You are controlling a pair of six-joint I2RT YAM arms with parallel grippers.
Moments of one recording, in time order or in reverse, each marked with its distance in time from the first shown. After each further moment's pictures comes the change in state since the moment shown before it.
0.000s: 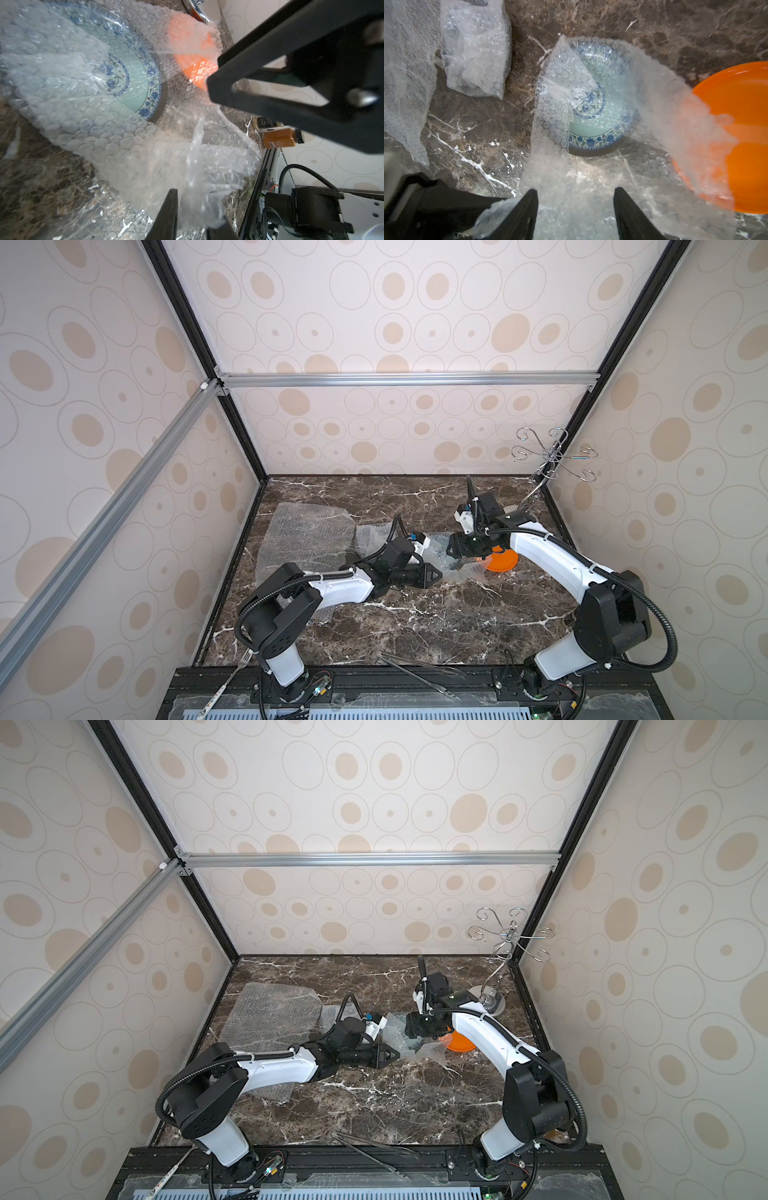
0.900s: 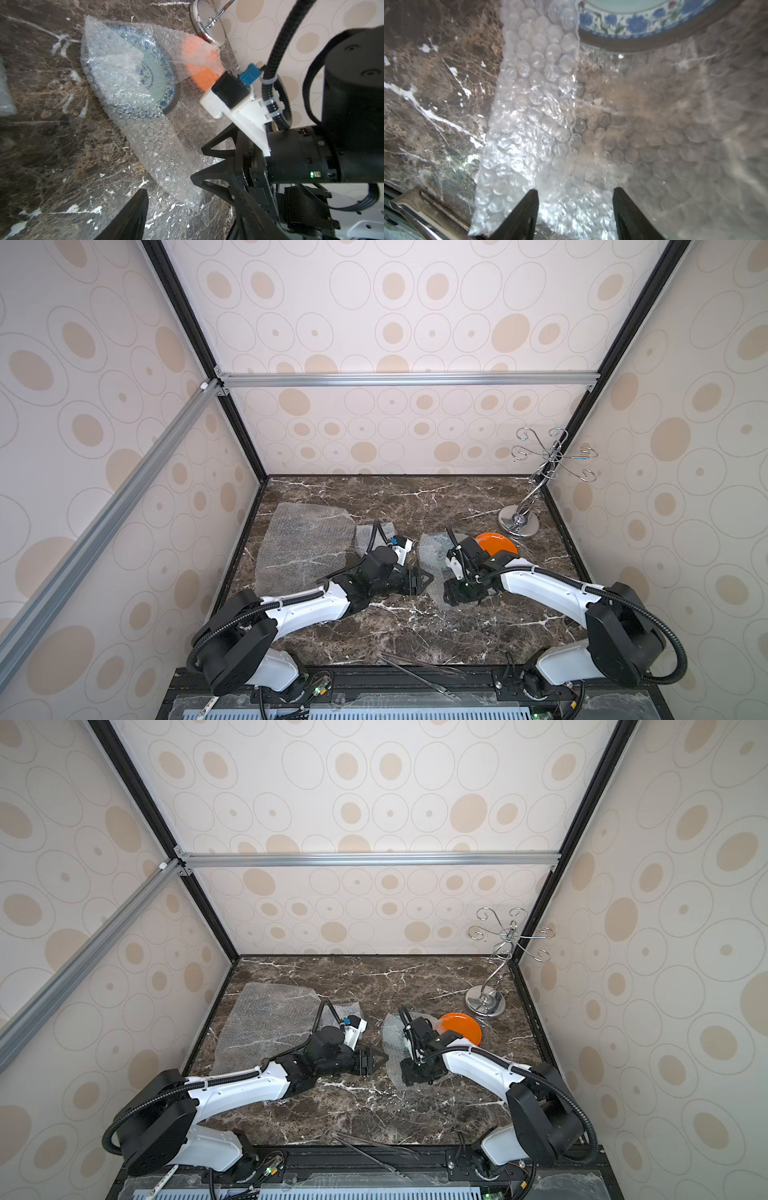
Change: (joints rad) left arm -0.006 -0.241 -0.153 -0.067 -0.126 -0.043; right arm 0.208 -0.119 -0.386 0.116 0.055 0.100
